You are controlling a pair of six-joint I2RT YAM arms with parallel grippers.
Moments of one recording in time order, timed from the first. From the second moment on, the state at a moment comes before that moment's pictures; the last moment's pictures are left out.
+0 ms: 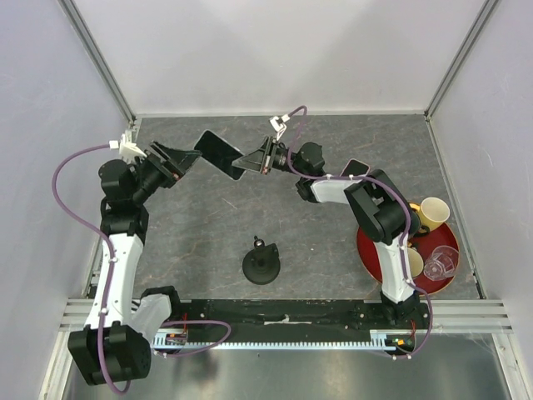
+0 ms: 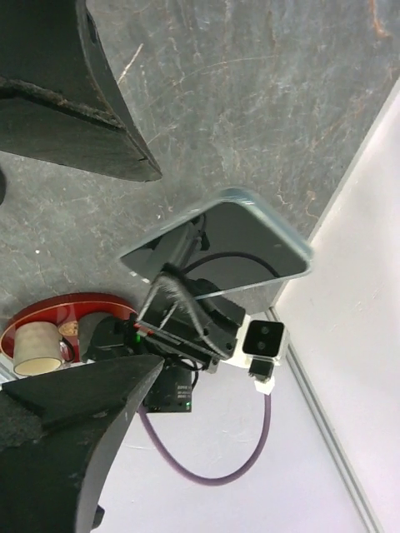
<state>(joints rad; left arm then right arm) 0.13 0.91 0.79 0.01 0.59 -0.85 0.58 2.14 1.30 1.21 -0.75 1.19</state>
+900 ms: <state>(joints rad) 0.13 0.81 0.78 0.05 0.51 -0.76 0.61 2.07 1.29 1.23 -0.85 1.29</state>
